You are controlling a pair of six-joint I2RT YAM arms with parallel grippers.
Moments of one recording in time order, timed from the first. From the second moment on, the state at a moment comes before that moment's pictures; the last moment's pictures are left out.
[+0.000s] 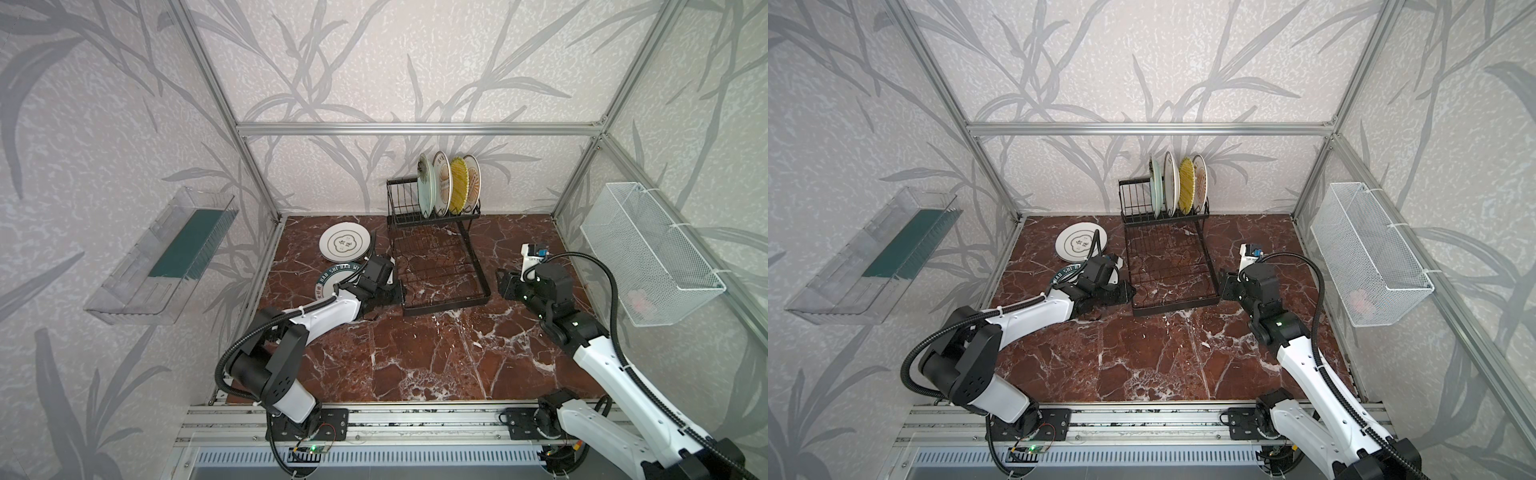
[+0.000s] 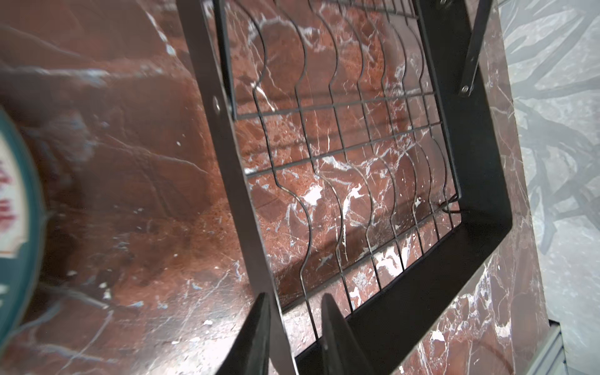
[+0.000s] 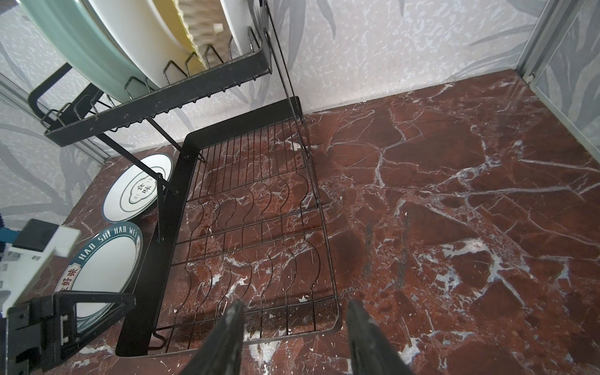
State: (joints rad) left arm -0.54 1.57 0.90 -0.13 0.14 -0.61; right arm 0.31 0.92 0.73 -0.26 0.07 0.37
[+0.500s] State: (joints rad) left arm -0.31 1.27 0.76 -0.20 0.01 -0.58; right arm 0.31 0.96 0.71 -0.19 0.00 0.40
